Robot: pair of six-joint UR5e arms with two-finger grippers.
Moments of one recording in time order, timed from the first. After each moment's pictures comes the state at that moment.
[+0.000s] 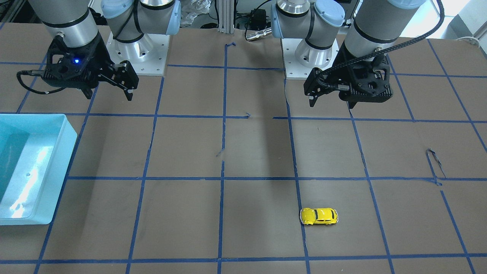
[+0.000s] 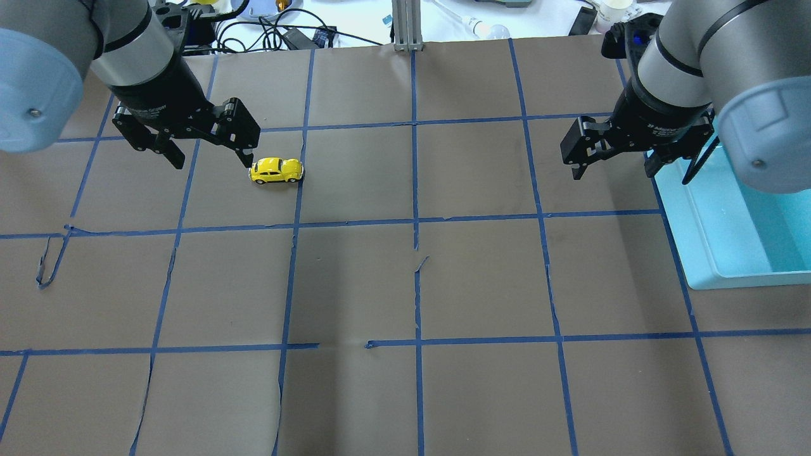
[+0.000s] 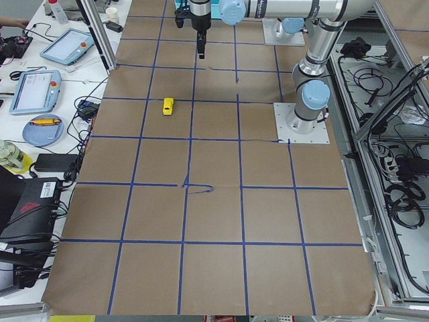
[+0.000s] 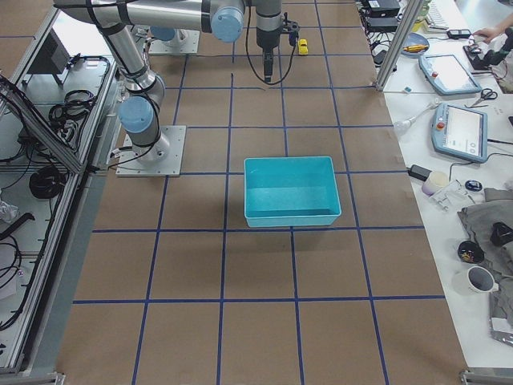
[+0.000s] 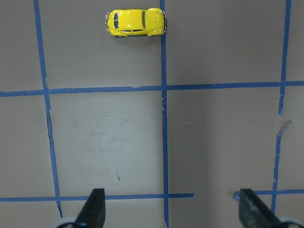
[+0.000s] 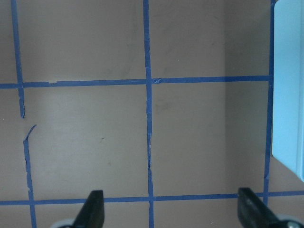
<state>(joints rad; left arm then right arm) -1.56 -1.59 -1.57 -1.58 1.57 0.04 1.53 -1.66 1.74 -1.68 -1.58 -0.02</state>
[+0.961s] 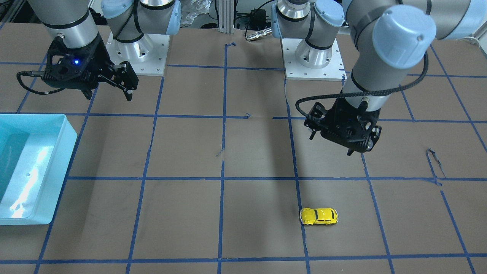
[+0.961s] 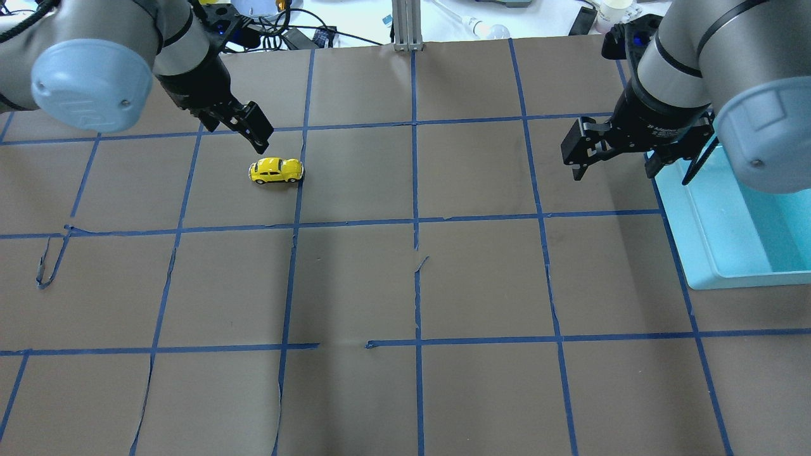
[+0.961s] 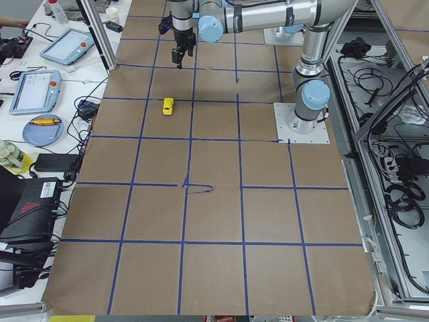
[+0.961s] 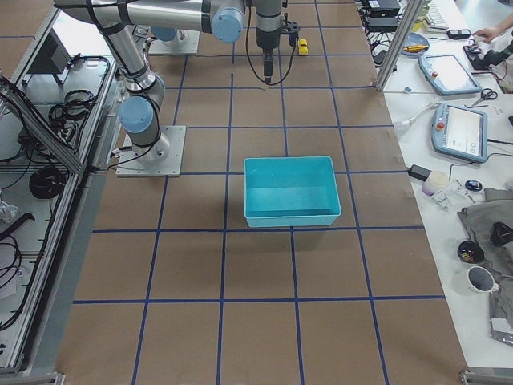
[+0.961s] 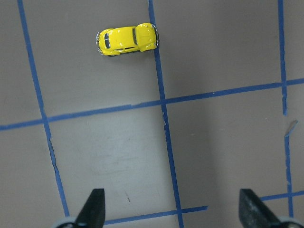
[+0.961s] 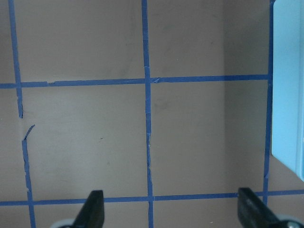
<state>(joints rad) -1.55 -1.80 -1.55 -1.31 1.57 0.63 1.53 -1.65 1.74 -1.68 -1.59 -0.02</state>
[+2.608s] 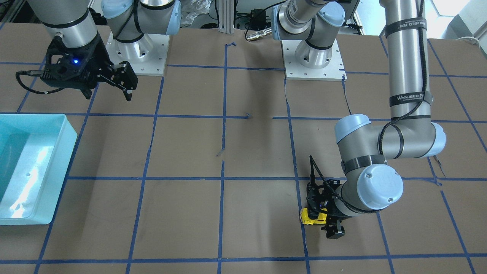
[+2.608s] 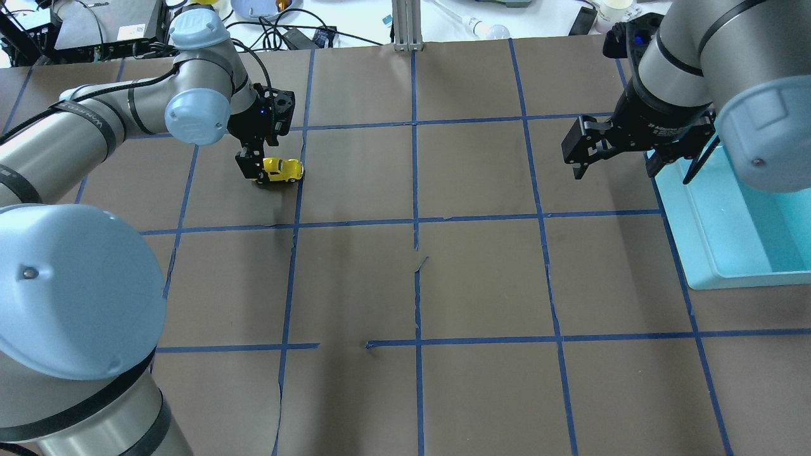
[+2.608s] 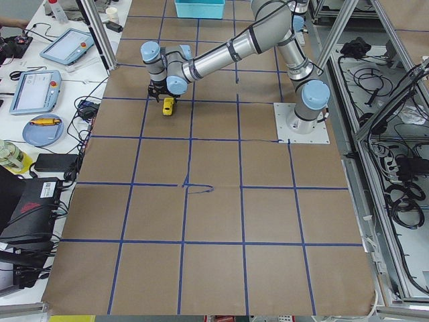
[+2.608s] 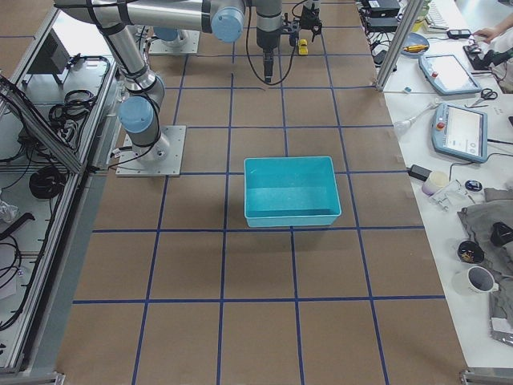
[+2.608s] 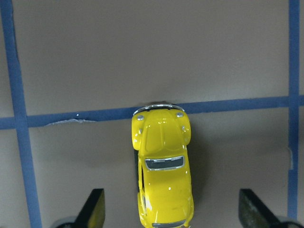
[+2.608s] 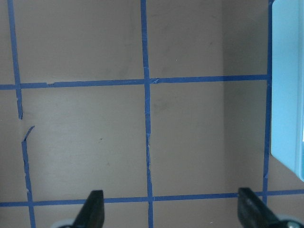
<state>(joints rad) -1.49 -2.20 -1.47 -1.14 1.57 1.71 1.53 -1.65 1.73 -1.68 -1.59 -0.01</state>
